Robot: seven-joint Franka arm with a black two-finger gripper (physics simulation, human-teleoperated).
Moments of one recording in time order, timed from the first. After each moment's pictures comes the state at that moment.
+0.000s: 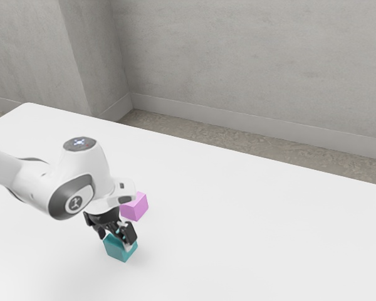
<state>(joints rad) -0.05 -0.06 -0.05 -2.61 0.00 2.58 -0.06</state>
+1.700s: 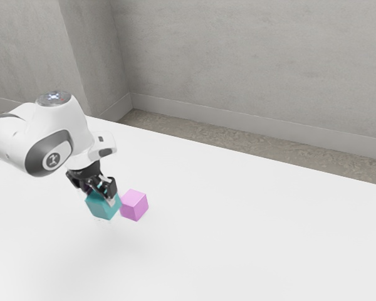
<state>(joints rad) -0.05 -0.21 0.08 -2.49 0.14 2.42 -0.15</state>
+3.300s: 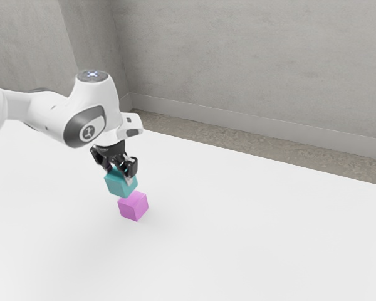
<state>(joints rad) -0.05 0.05 0.05 -2.15 0.16 2.30 -0.11</state>
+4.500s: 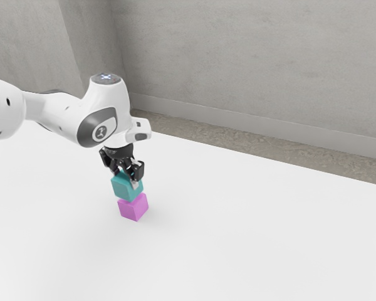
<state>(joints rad) -0.04 0.16 0.04 -2.07 0.15 2.26 -0.04</state>
